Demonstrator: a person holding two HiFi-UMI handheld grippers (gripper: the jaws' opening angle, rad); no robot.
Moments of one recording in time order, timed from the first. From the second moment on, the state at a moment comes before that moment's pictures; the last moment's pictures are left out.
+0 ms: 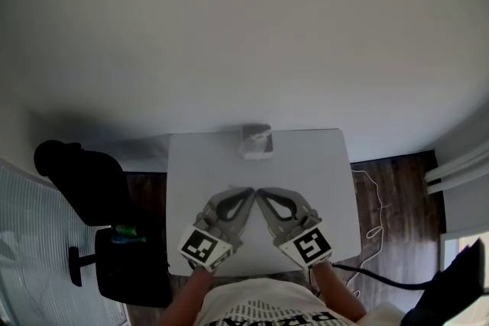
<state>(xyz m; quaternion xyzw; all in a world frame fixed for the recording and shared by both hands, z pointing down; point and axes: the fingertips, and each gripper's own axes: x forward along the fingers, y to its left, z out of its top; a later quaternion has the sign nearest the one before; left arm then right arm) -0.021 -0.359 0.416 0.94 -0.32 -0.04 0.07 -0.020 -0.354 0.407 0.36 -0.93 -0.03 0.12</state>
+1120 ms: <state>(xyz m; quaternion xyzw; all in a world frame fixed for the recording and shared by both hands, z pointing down) -0.015 -0.449 0.516 0.94 -0.32 0.04 0.14 -0.001 -0.471 0.522 0.37 -0.91 0.03 0.20</state>
